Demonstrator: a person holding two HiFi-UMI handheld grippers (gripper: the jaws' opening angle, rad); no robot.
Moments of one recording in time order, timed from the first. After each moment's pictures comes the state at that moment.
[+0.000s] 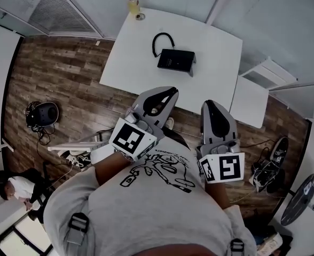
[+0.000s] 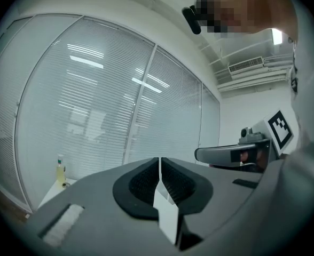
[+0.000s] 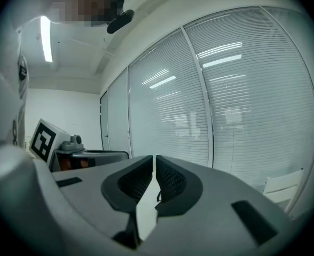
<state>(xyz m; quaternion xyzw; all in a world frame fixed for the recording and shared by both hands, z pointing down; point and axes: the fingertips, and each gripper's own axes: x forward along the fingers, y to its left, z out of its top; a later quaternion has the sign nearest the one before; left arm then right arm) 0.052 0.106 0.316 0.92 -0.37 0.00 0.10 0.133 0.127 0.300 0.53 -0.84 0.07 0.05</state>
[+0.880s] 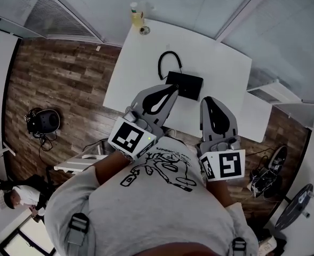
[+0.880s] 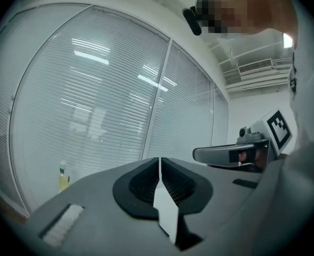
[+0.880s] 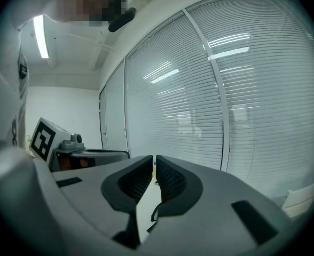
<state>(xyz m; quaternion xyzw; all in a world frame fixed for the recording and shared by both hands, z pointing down) 0.004 -0.059 0.327 0.92 -0.37 0.00 0.12 0.081 -0.043 0.309 0.51 -0.85 0.07 0.07</state>
